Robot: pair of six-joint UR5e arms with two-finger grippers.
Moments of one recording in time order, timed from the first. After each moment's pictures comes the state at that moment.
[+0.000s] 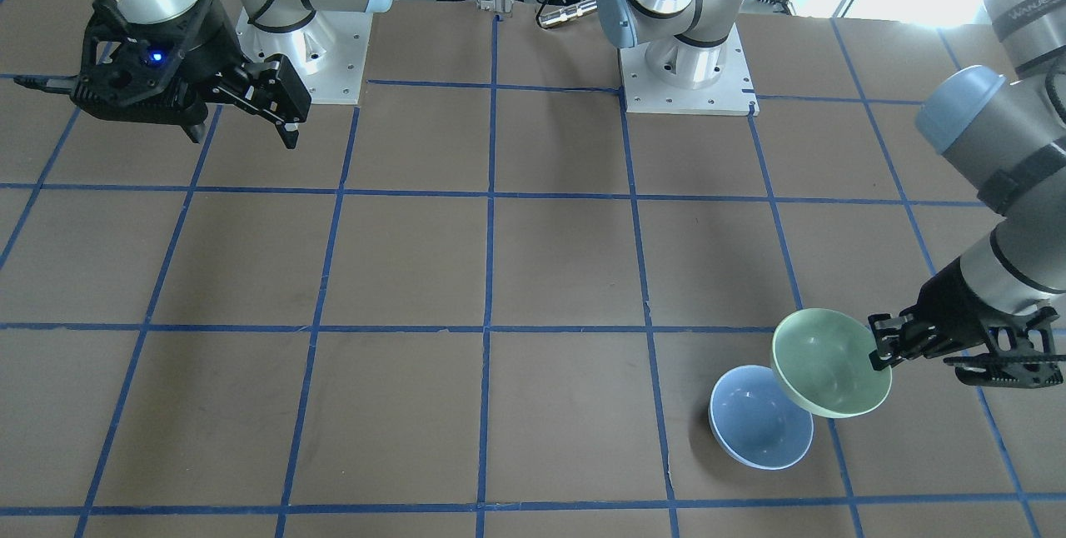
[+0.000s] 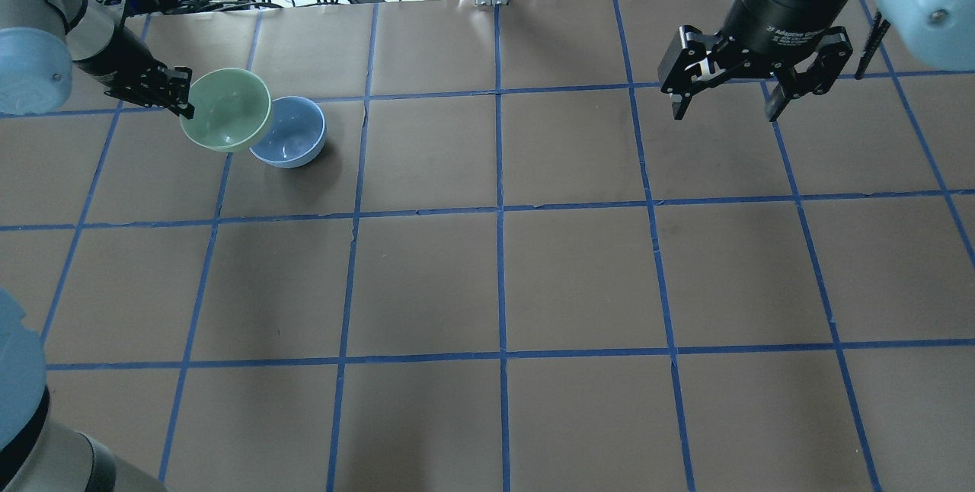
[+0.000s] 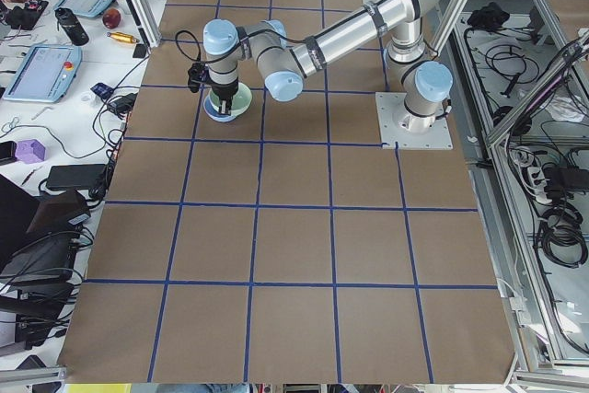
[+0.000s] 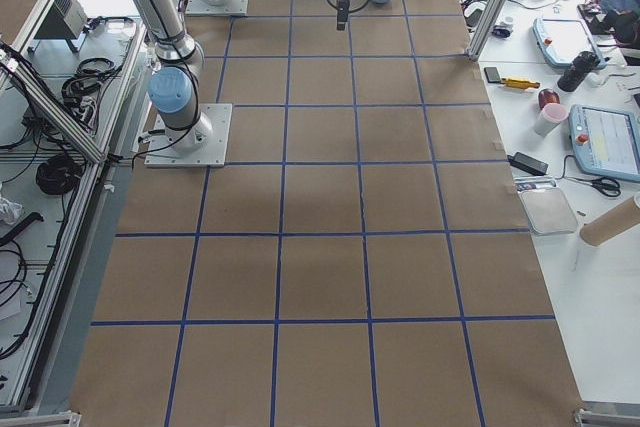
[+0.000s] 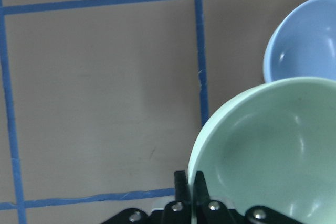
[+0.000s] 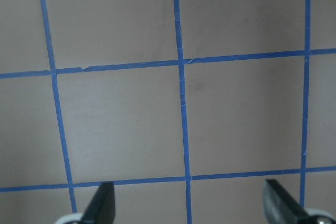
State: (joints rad) left arm -1.22 -1.98 -1.53 -1.14 1.45 0.34; right arm 1.57 -1.57 1.53 -1.51 -1.56 0.06
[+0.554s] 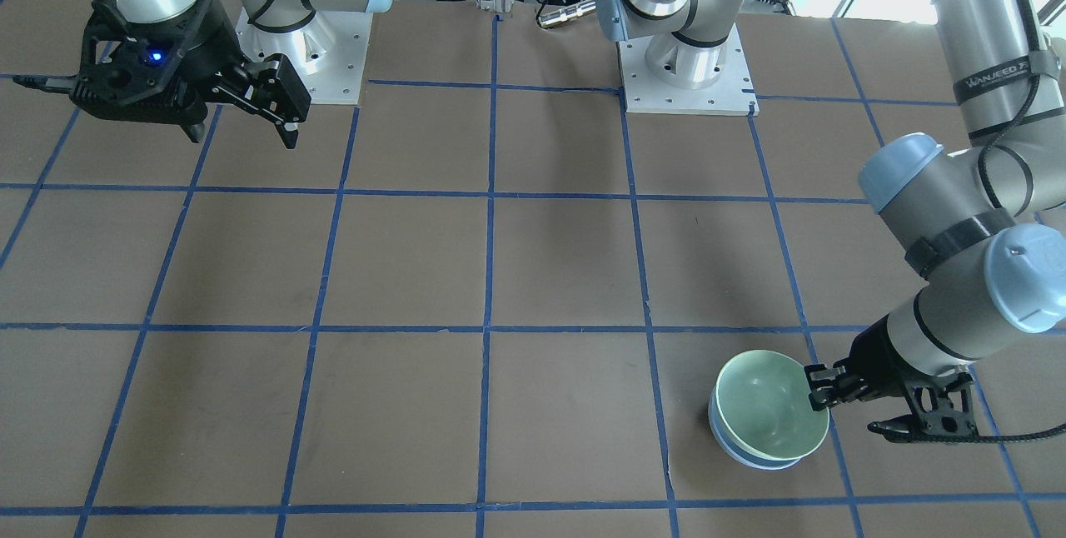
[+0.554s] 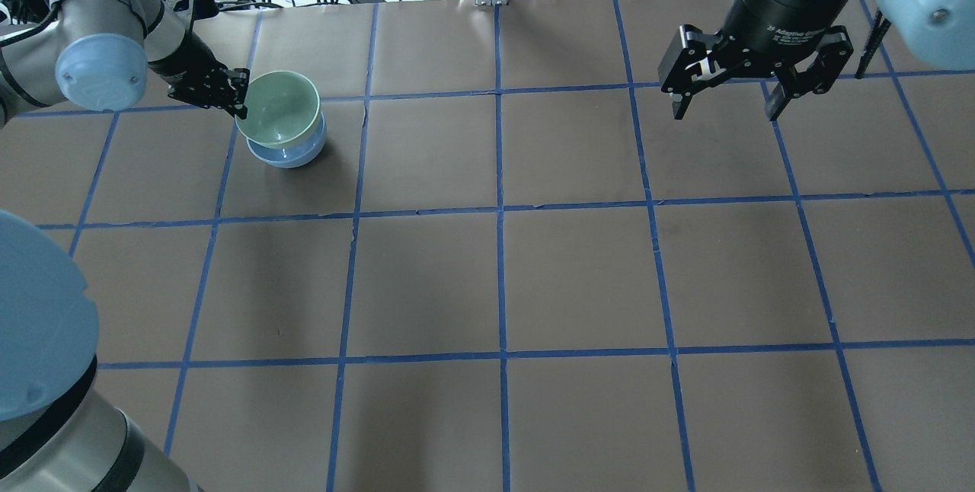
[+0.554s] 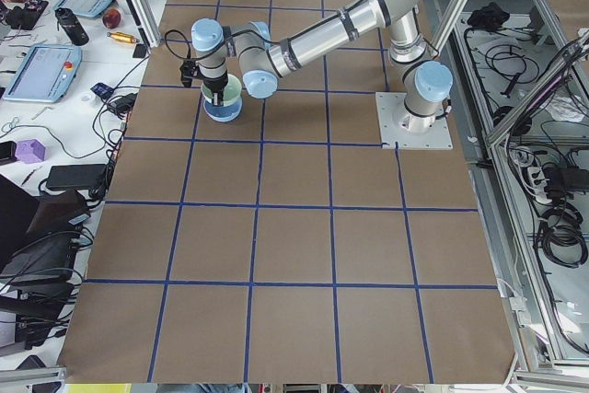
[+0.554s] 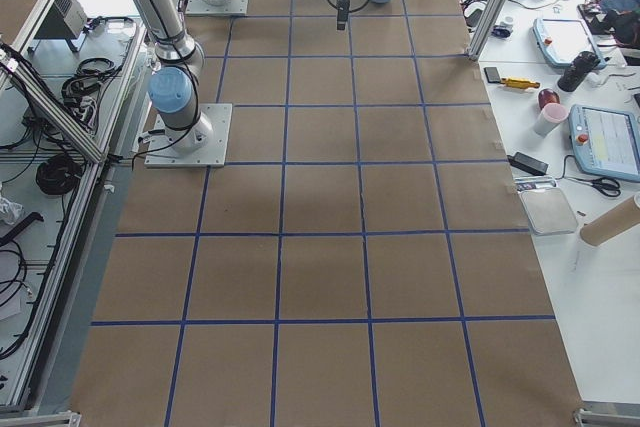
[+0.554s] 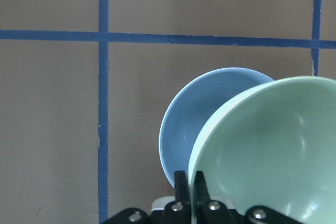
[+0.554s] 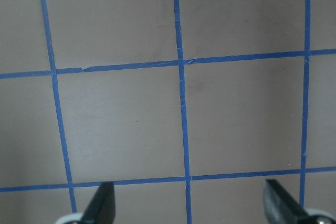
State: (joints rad) left arm -1.29 -2.08 -1.50 -1.08 1.46 0.26; right arm 1.57 -1.57 1.53 -1.51 -1.56 0.06
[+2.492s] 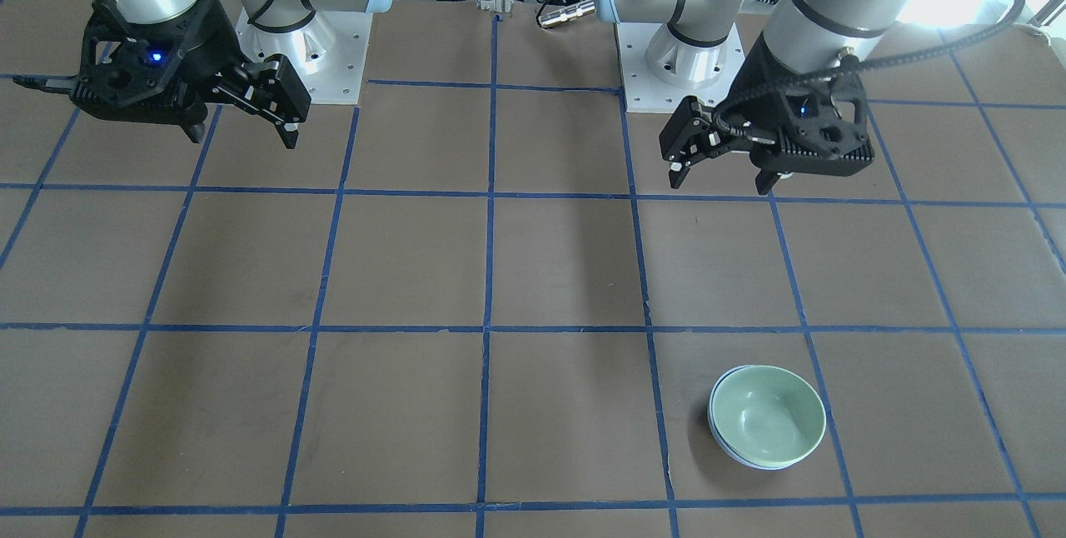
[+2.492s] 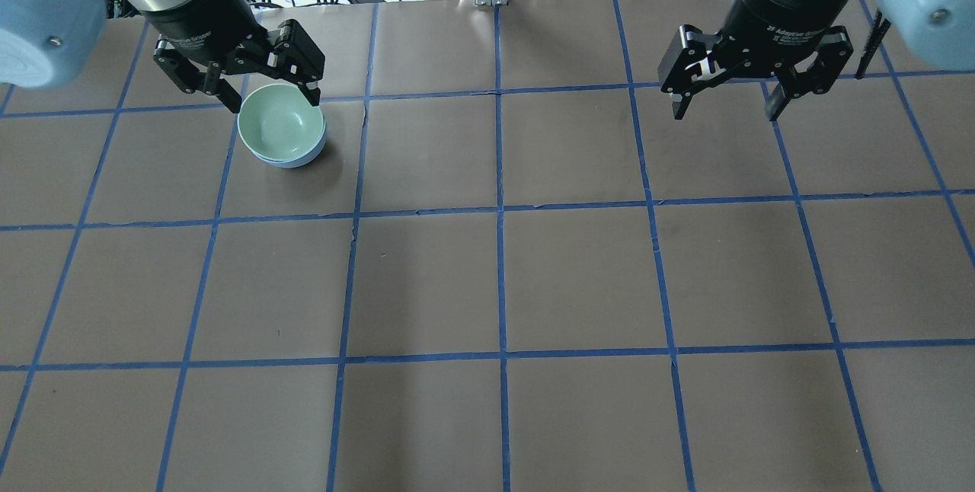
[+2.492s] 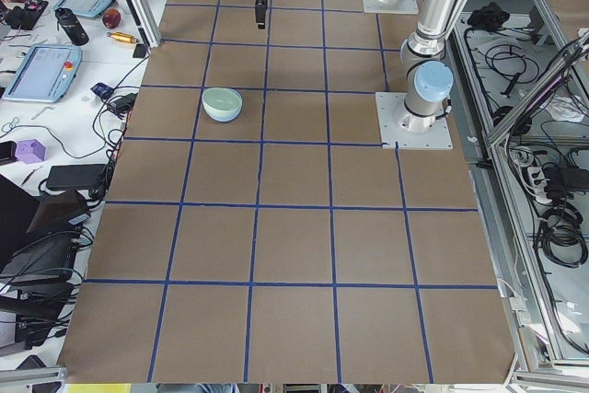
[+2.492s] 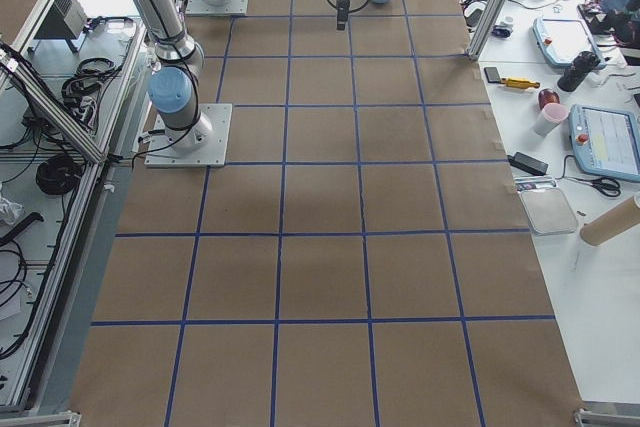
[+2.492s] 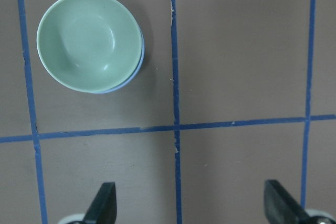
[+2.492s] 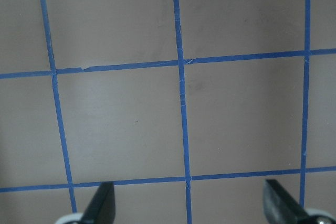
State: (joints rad) left arm -1.55 -1.61 -1.51 -1.56 1.50 0.02; right arm 1.57 -1.57 1.53 -1.51 -1.56 0.06
